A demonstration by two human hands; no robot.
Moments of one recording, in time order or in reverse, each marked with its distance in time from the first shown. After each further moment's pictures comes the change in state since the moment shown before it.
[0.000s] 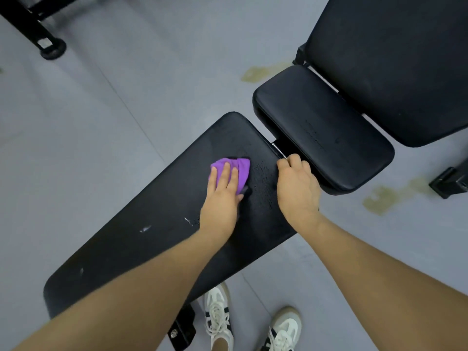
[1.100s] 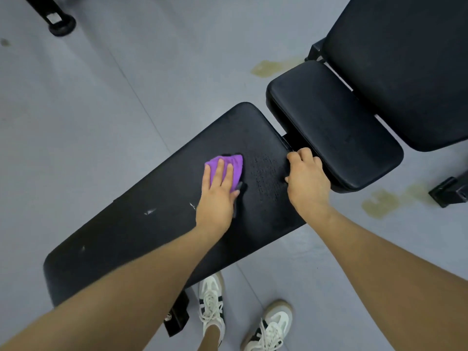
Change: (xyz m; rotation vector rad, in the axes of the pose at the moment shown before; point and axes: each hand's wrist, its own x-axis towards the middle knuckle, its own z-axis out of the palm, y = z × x) left_hand -0.020 -0.018 0.009 -0.087 0.021 -0.140; right_hand 0.004 0.006 0.010 -0.012 0.031 -0.021
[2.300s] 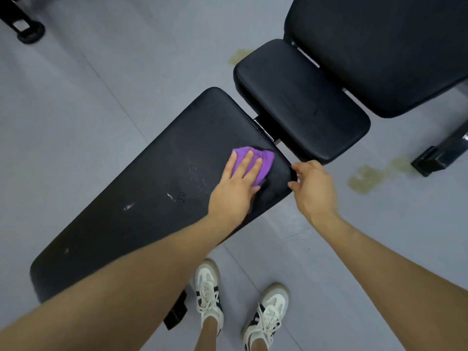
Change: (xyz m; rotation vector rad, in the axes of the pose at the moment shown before) left_hand -0.013 0.074 0.009 -0.043 -0.101 0.280; right_hand -0.051 0.068 0.007 0.436 -0.022 0.167
